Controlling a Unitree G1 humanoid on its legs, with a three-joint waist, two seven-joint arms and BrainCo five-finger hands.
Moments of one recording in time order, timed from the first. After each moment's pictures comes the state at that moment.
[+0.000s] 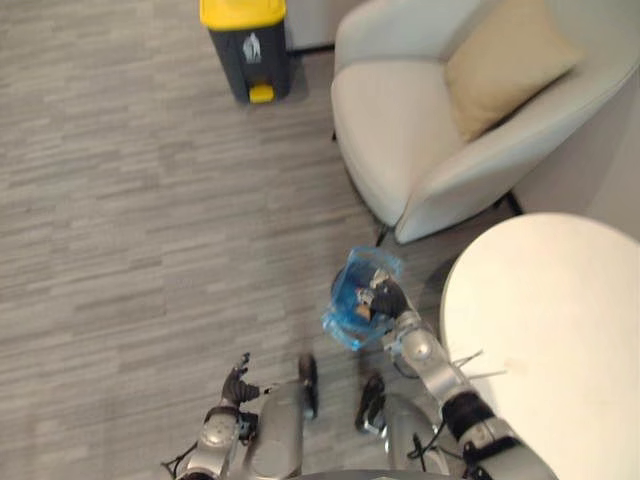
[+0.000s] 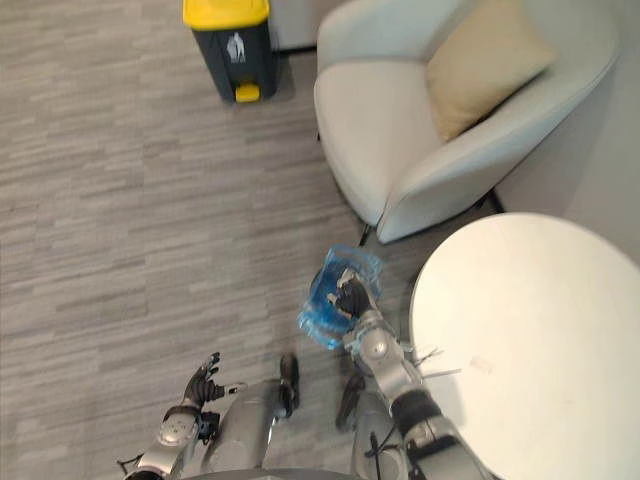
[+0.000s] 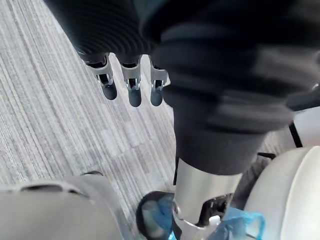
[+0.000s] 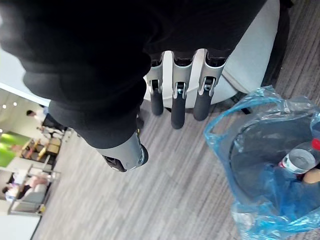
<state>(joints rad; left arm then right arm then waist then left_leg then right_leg) -0.11 0.17 -0.08 0.87 -0.01 -0.23 0.18 -0.59 -0.14 0.25 0.83 -0.44 -0.10 -0.28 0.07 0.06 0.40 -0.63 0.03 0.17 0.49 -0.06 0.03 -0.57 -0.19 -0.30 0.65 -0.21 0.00</state>
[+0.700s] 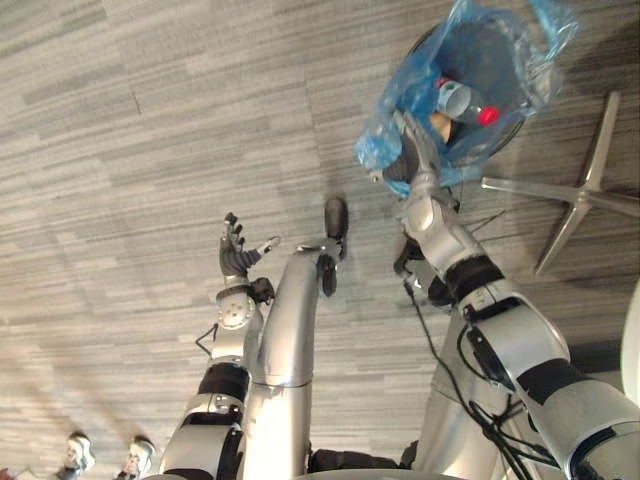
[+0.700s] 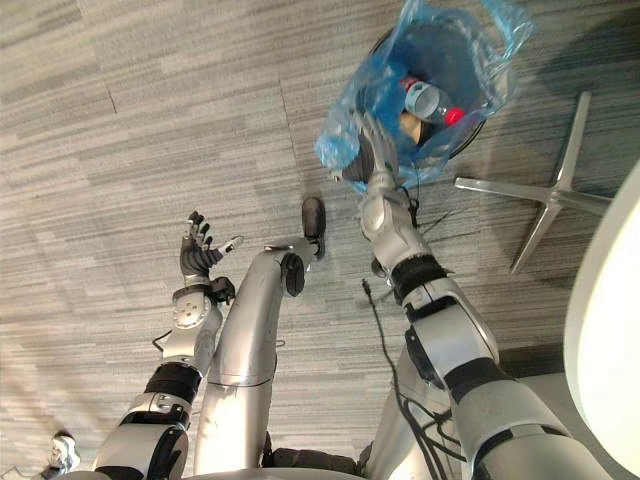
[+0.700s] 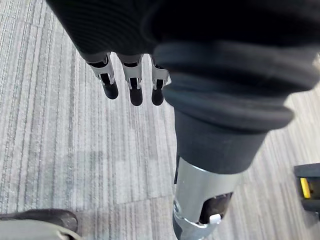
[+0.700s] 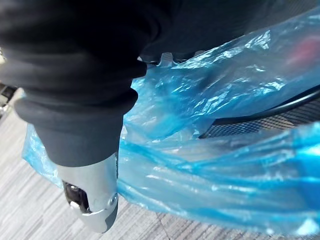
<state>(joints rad) -0.38 0.08 0.07 0.62 -0.21 -0.29 0.28 -1.11 -0.27 0.29 0.95 -0.48 -0.01 -0.45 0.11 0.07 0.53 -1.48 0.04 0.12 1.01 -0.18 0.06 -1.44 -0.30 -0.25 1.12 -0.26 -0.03</state>
